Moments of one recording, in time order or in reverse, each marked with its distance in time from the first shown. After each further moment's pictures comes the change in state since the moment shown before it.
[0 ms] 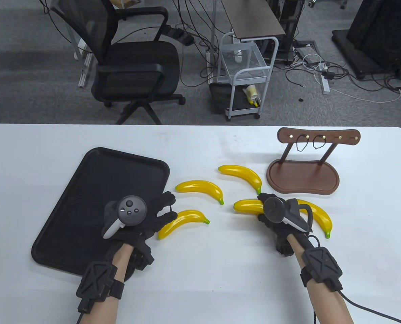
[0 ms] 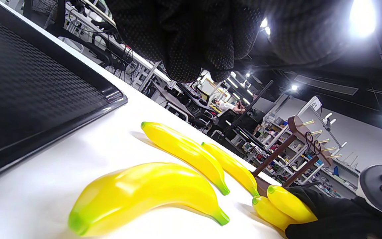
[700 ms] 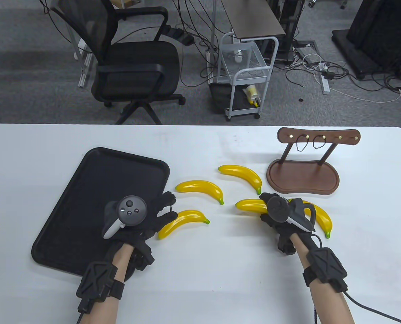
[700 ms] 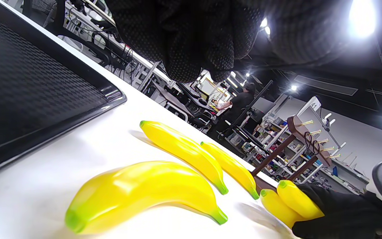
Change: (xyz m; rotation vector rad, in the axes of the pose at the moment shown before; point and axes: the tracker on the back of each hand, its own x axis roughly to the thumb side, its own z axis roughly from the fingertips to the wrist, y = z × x) left_hand 0.000 -0.001 0.000 -0.002 -0.002 0.006; right_hand -0.006 -0.015 0.004 -0.046 0.004 -0.052
